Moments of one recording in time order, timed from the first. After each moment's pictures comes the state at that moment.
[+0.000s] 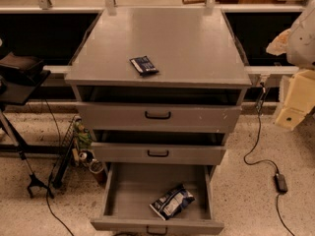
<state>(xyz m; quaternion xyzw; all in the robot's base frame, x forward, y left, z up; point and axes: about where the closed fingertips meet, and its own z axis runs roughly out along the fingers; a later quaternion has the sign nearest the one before) 0.438 -0.217 0.976 -0.60 0.78 -0.03 0.16</state>
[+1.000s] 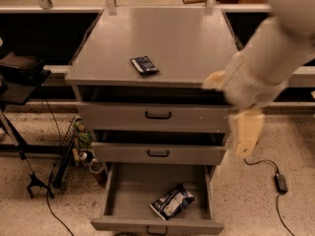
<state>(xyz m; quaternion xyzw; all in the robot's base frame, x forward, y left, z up) 0.439 -0.141 0.895 -0.75 0.65 0.02 0.14</state>
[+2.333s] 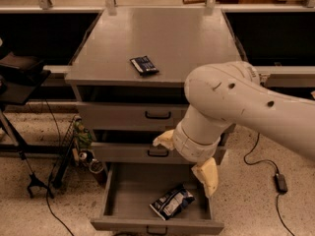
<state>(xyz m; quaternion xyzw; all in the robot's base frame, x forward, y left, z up) 0.408 -0.062 0.745 -0.91 0.40 0.05 0.09</state>
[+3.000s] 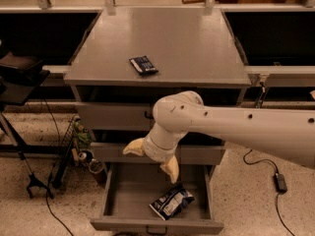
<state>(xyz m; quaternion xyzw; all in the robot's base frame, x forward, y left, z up) 0.486 0.025 0.619 -0.96 0.22 0.05 0.16</state>
